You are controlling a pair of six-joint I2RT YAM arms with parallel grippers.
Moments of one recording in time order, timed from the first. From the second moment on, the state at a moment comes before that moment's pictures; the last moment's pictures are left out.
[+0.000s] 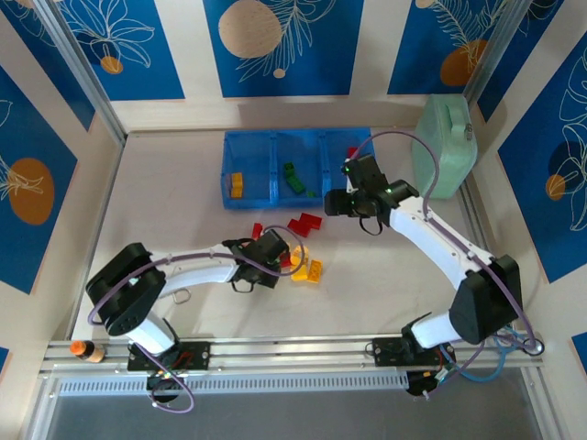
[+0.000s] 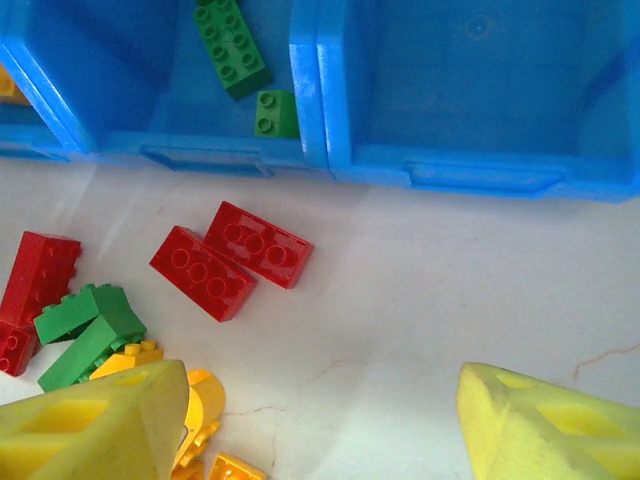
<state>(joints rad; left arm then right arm) -0.93 1.58 0.84 -0.47 -0.13 -0.47 0.47 1.41 1.17 -0.72 0.04 0.38</state>
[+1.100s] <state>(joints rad) -0.65 2.27 2.15 -0.77 -0.15 -0.16 0.53 1.10 0.77 -0.68 0.03 0.52</state>
